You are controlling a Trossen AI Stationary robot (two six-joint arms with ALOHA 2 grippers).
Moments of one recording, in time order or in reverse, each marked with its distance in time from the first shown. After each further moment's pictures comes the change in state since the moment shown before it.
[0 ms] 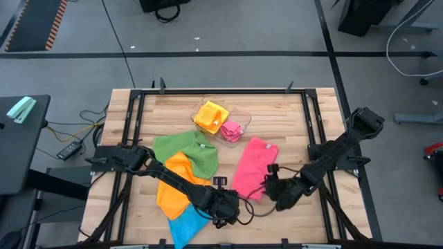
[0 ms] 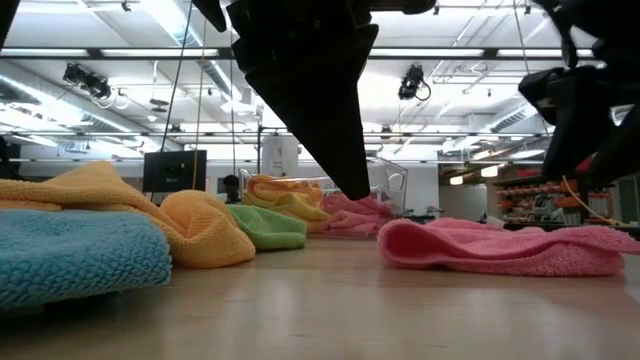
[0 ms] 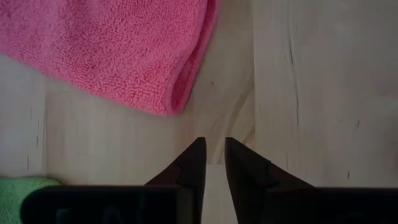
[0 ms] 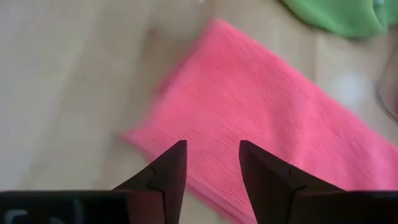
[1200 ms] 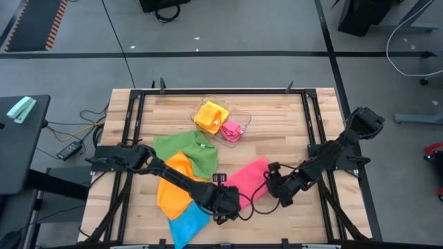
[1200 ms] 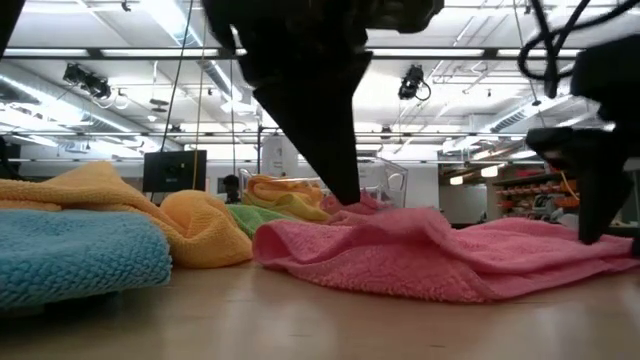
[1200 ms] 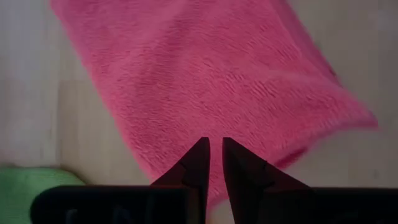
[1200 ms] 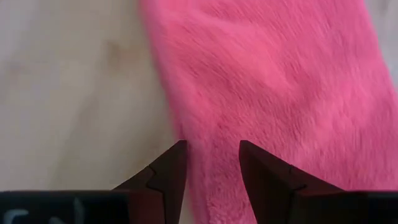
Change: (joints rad) left arm 0.024 -0.001 0.000 -0.035 0.002 -0.002; right arm -0.057 -0.001 -0.119 0.013 -0.182 -0.069
